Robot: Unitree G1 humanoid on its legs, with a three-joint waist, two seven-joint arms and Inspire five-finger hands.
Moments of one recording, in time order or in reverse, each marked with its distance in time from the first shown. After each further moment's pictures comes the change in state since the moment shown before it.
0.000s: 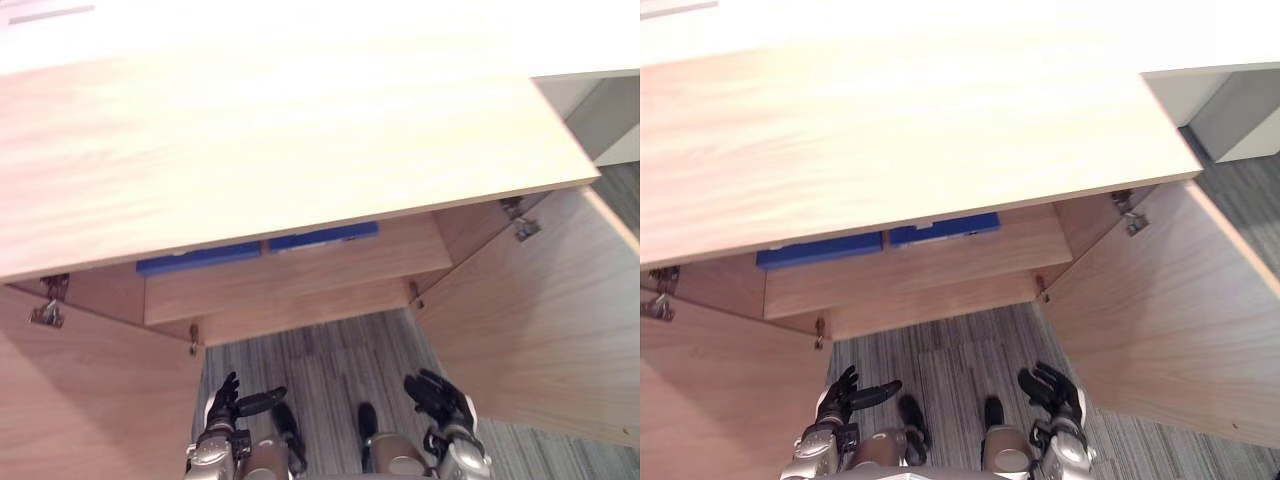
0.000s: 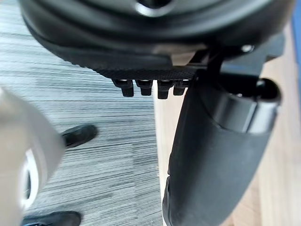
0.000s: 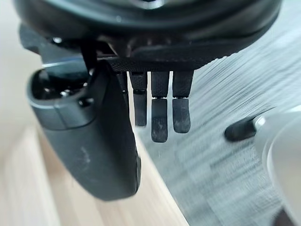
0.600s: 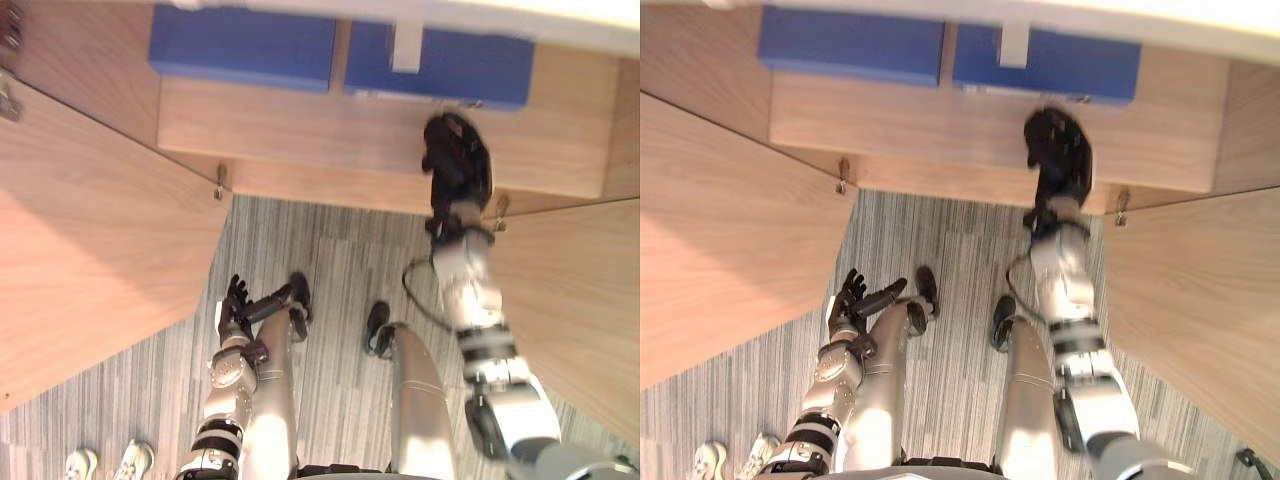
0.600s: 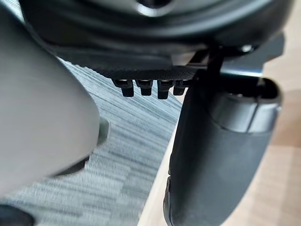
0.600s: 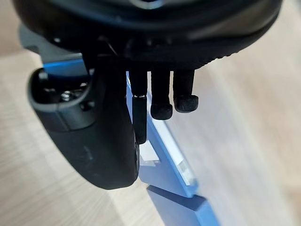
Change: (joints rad) left arm -0.138 -0.084 -0.036 -0.303 -0.156 -0.045 0.059; right arm -0.410 -0.104 0.332 -0.674 0.331 -0.045 -0.069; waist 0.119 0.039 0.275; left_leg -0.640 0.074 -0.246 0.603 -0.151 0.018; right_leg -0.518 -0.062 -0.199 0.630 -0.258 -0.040
